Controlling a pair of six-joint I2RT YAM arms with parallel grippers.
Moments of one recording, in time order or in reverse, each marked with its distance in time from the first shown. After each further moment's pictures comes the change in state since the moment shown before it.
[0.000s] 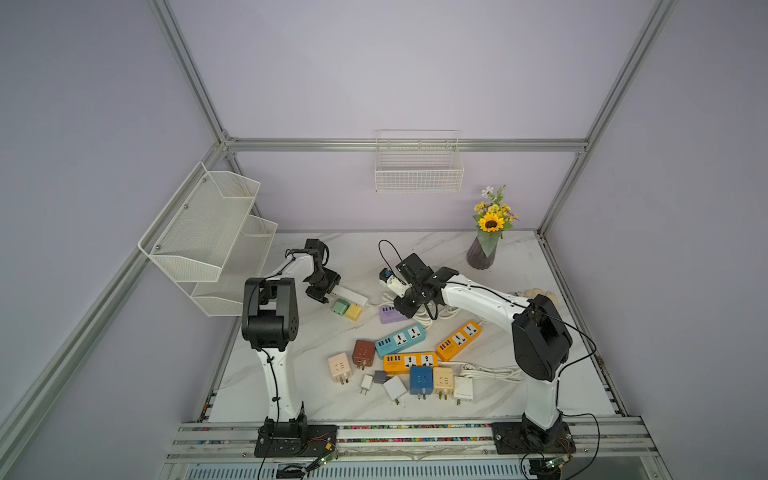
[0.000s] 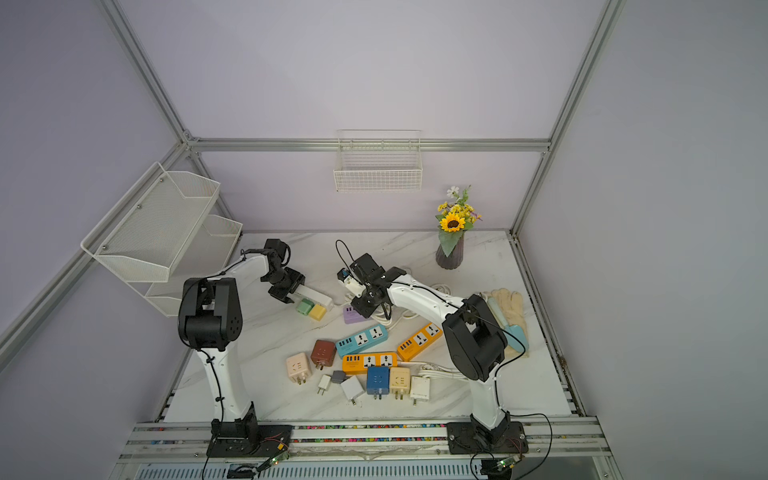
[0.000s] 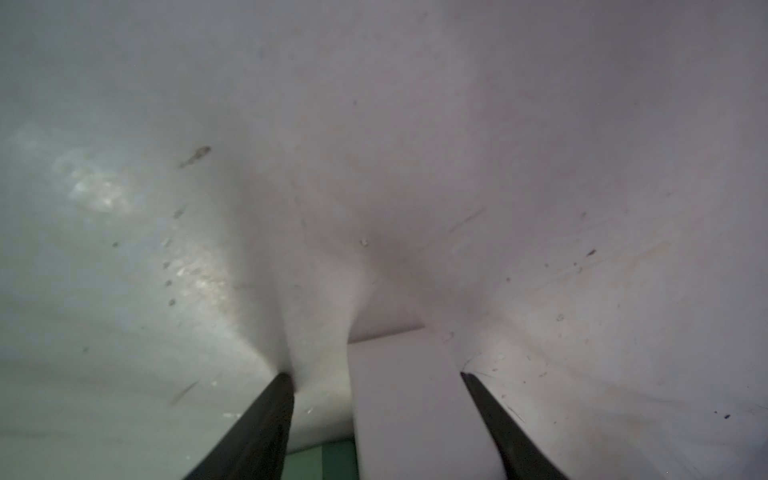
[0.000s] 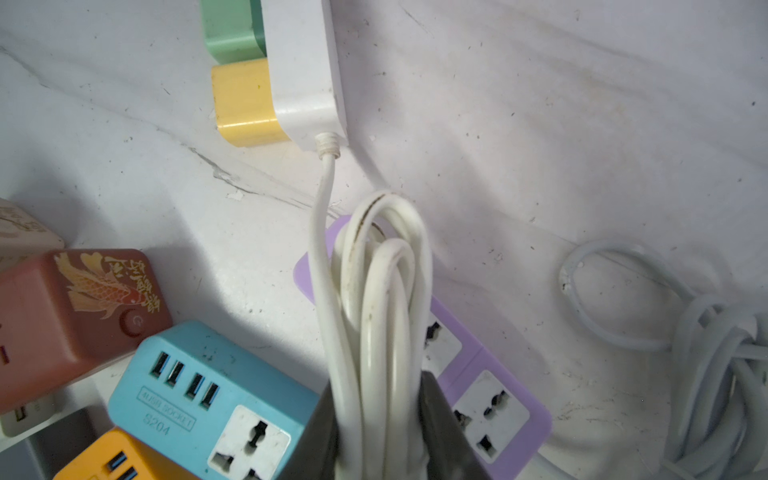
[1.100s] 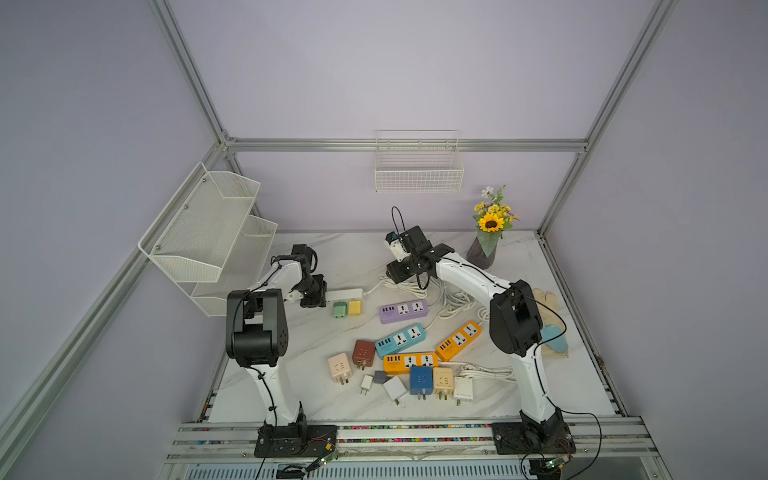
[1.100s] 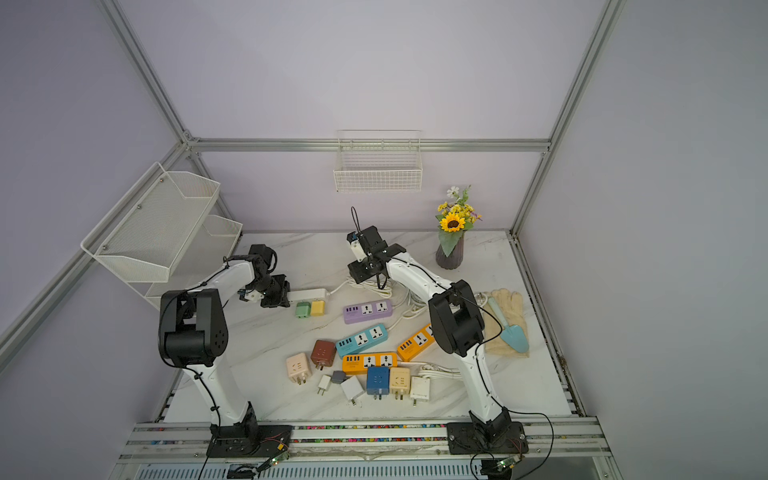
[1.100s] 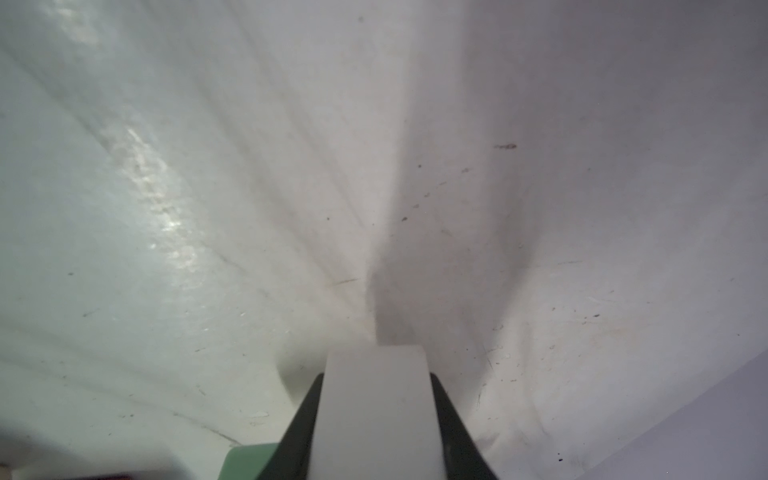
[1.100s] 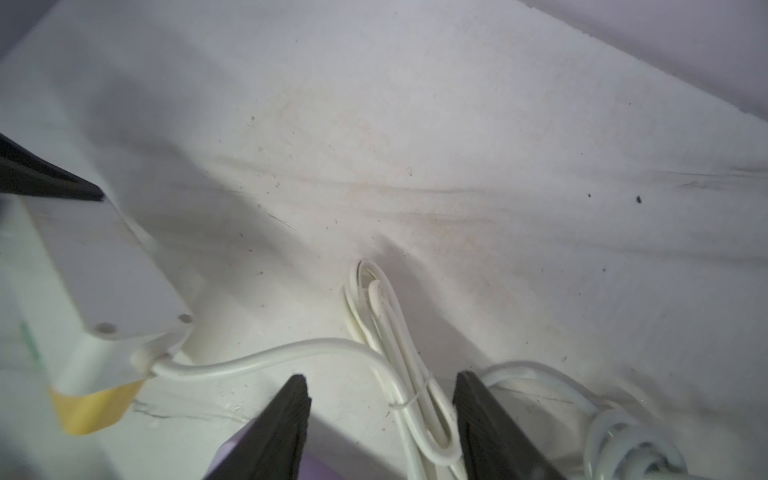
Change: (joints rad) left arm 0.058 -0.176 -0.166 -0.039 0.056 -0.479; right arm -0.119 0.225 0.363 0.067 -0.041 0.253
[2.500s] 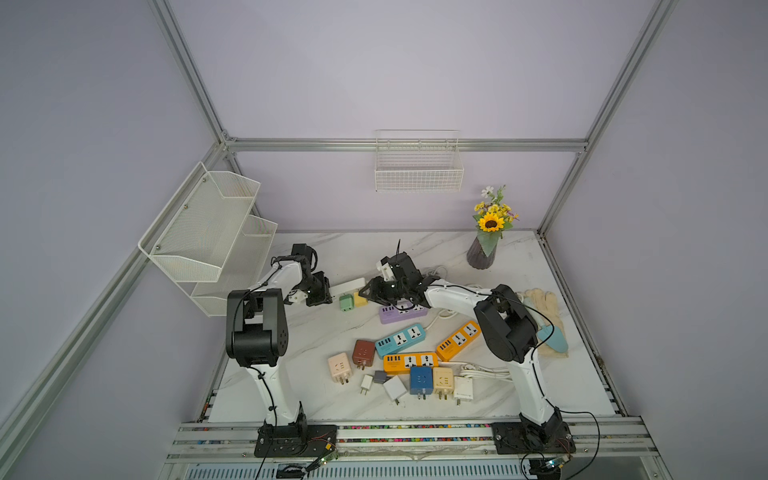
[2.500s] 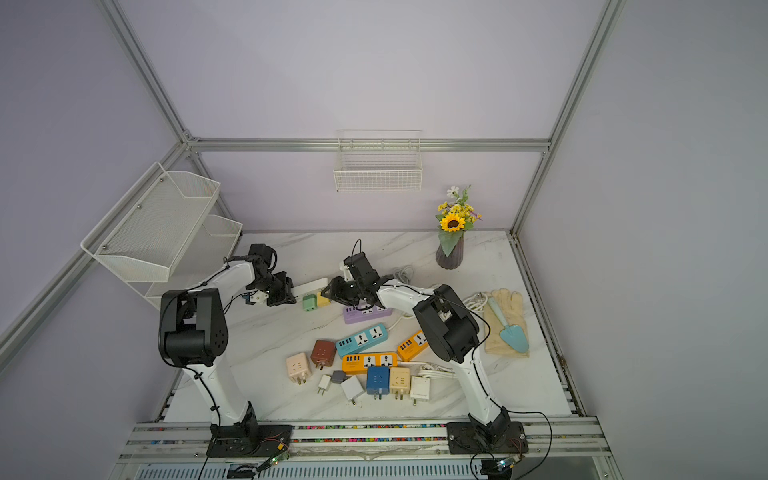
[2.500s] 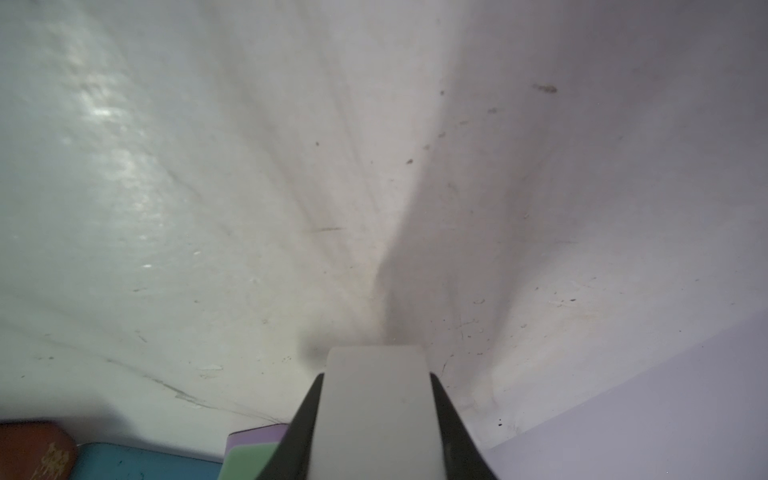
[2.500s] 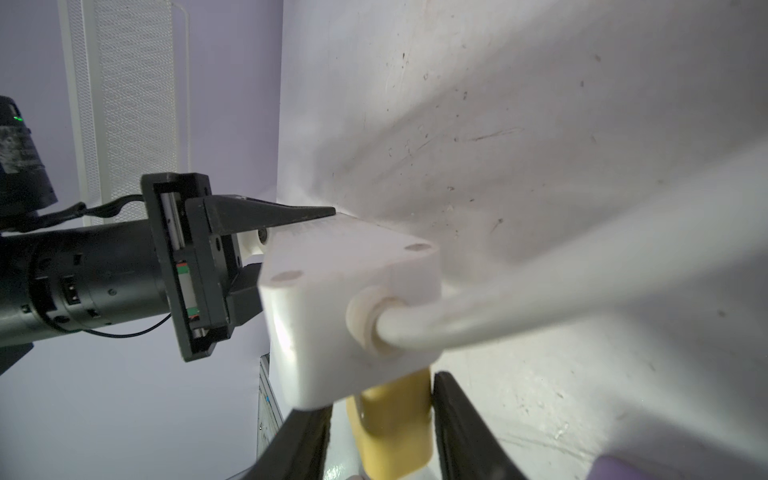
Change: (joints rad) left arm 0.000 0.000 -0.009 0.059 0.105 -0.149; right arm 0.114 0.030 -0.326 0.554 -0.367 0.863
